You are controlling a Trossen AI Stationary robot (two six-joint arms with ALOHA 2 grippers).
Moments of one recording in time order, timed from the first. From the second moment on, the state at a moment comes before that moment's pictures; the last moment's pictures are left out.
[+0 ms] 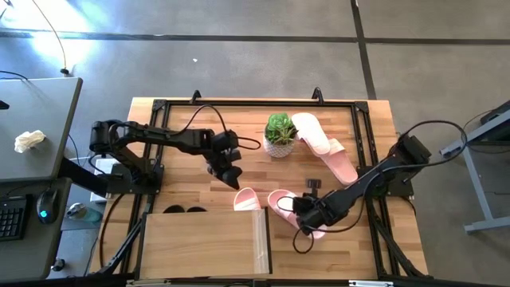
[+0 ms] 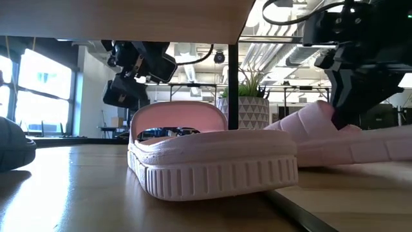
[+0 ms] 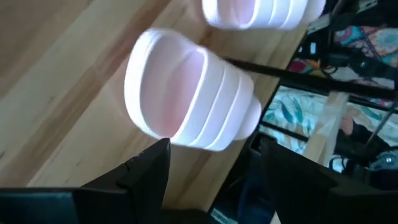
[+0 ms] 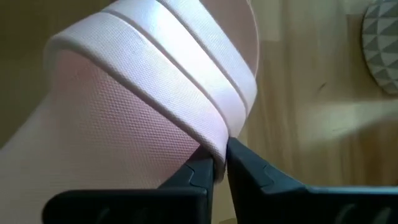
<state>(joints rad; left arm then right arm) 0.29 1.55 0.90 -0.38 0.71 -0.84 0.56 1.67 1.00 -0.73 0.45 0.56</state>
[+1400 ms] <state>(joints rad) 0.29 1.80 0.90 -0.21 0.45 -0.73 0.69 1.41 1.00 -0.85 0.44 1.11</state>
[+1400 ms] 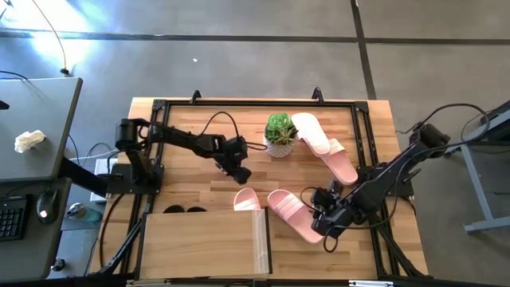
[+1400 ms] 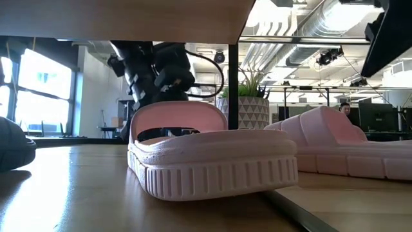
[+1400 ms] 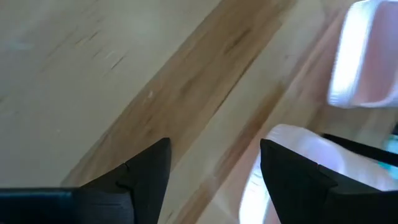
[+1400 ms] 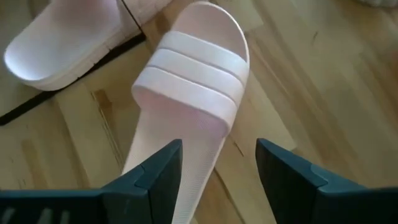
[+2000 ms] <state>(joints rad) 0.31 1.83 0.90 -0.17 0.57 -0.64 0.65 1.43 1.00 -0.85 0.41 1.24</state>
